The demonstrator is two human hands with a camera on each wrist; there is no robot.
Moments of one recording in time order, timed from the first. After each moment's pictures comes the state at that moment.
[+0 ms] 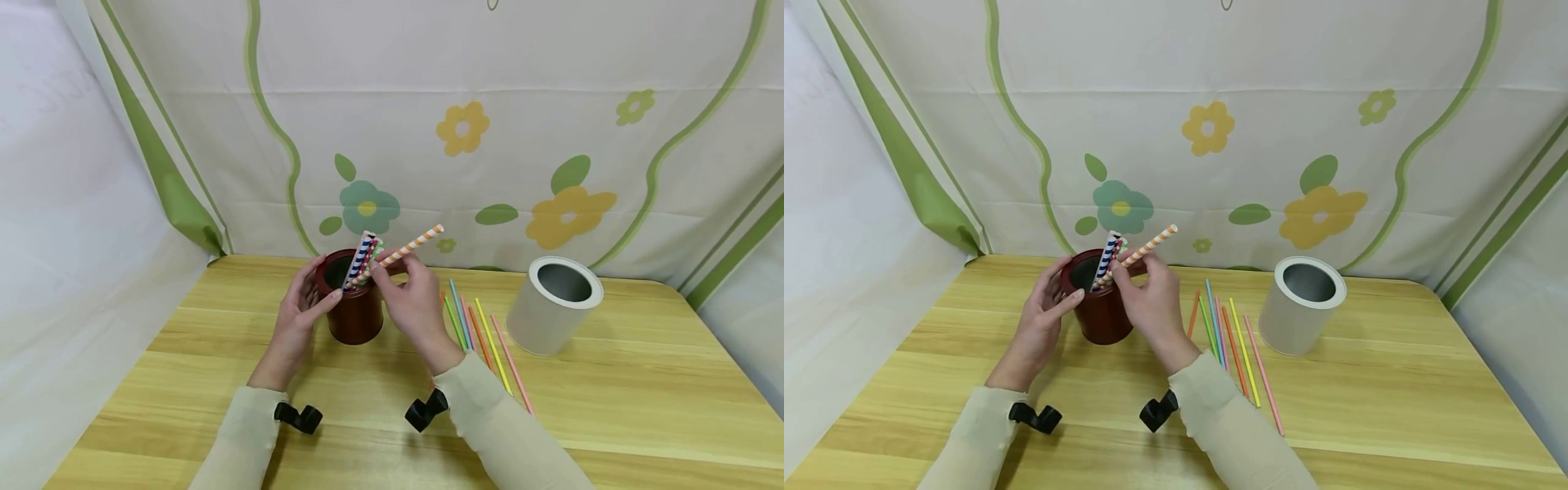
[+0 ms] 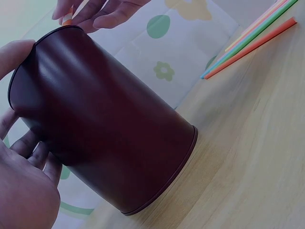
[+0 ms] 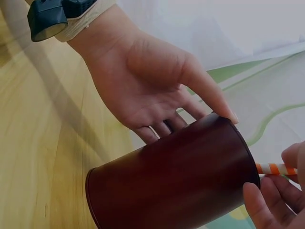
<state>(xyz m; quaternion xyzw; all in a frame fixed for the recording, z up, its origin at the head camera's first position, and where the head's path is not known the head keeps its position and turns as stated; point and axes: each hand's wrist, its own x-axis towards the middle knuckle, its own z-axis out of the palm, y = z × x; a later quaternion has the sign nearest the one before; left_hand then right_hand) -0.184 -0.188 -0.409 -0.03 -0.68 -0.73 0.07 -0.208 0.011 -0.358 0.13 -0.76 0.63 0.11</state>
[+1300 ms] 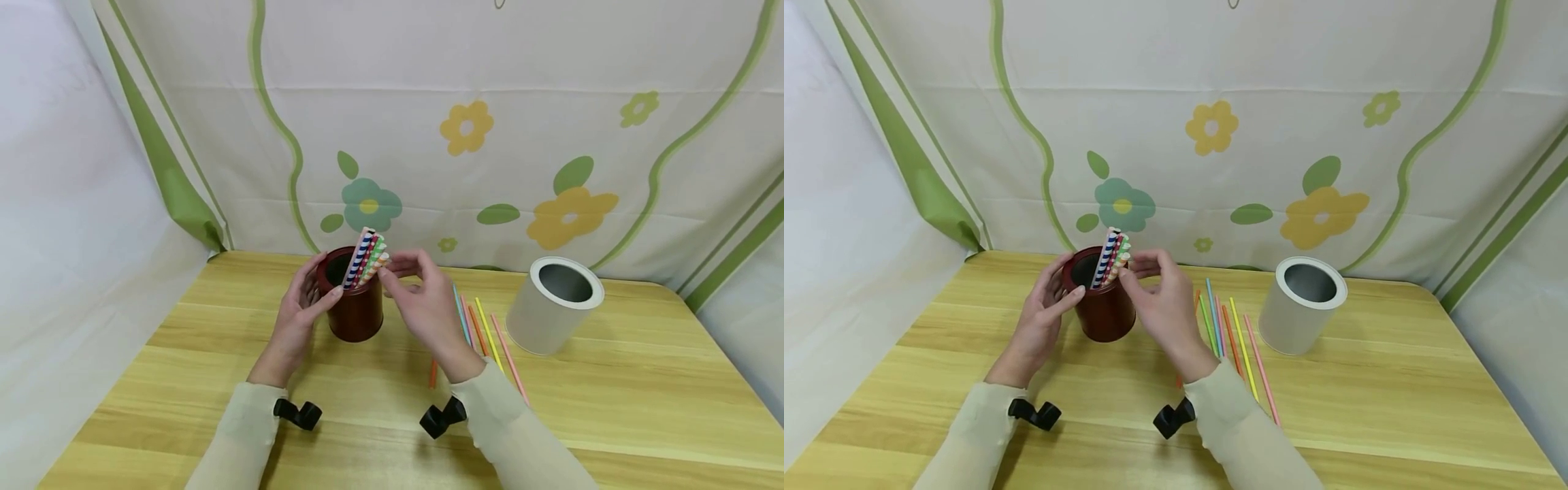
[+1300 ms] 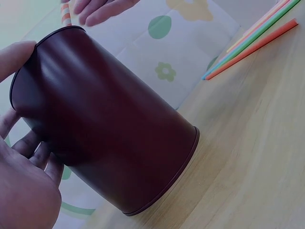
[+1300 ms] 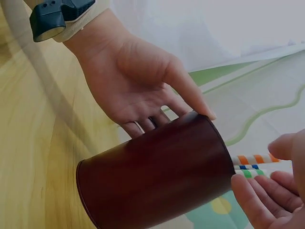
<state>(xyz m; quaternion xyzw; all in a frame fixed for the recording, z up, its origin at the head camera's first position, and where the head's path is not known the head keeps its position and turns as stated) -0.184 -0.191 -0.409 -0.03 -0.68 -0.73 0.06 -0.197 0.032 -0.351 0.14 -0.75 0.64 0.06</state>
